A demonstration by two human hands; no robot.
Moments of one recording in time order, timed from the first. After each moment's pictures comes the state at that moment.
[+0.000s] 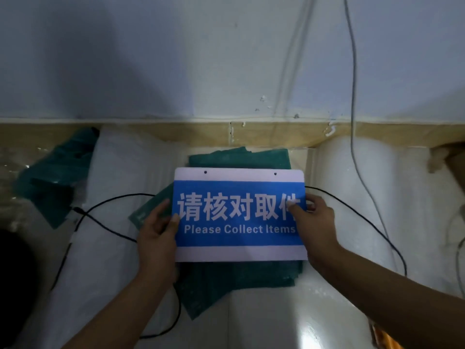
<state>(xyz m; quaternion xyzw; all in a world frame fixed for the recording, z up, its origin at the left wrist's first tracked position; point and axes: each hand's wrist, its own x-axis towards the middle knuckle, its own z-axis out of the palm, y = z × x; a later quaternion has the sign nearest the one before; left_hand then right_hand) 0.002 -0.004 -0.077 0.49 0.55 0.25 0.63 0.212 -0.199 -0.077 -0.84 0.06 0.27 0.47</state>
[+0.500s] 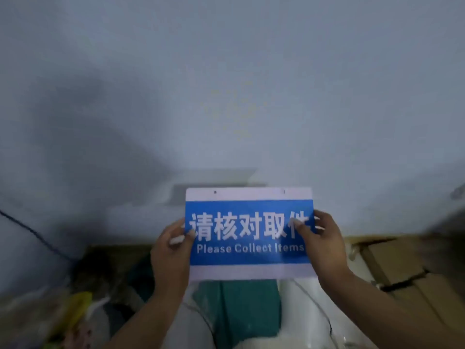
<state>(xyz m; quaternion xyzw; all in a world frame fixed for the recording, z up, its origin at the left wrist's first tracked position) 0.027 0.015 0.500 0.62 0.47 0.33 0.54 0.220 -0.197 0.518 -0.82 -0.01 0.16 0.55</state>
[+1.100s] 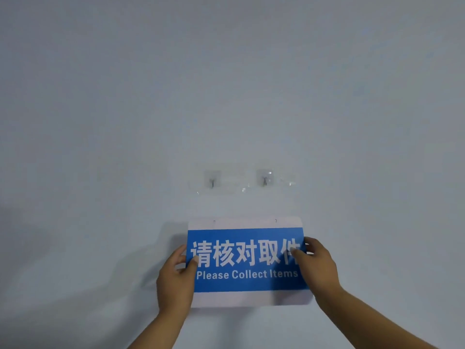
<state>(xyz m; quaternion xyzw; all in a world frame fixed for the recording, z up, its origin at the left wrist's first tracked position) 0.098 0.039 1.129 0.65 0.24 0.55 0.47 0.262 -0.187 1.160 -0.72 -0.19 -0.05 0.66</state>
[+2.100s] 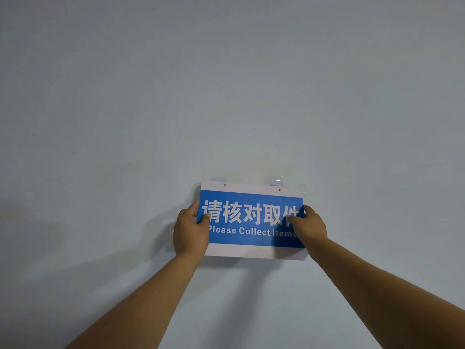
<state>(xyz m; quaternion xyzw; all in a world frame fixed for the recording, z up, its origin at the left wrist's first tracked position) 0.172 0.091 1.233 0.71 0.24 0.57 0.34 0.335 -0.121 1.252 -0.75 -0.20 -0.06 0.63</state>
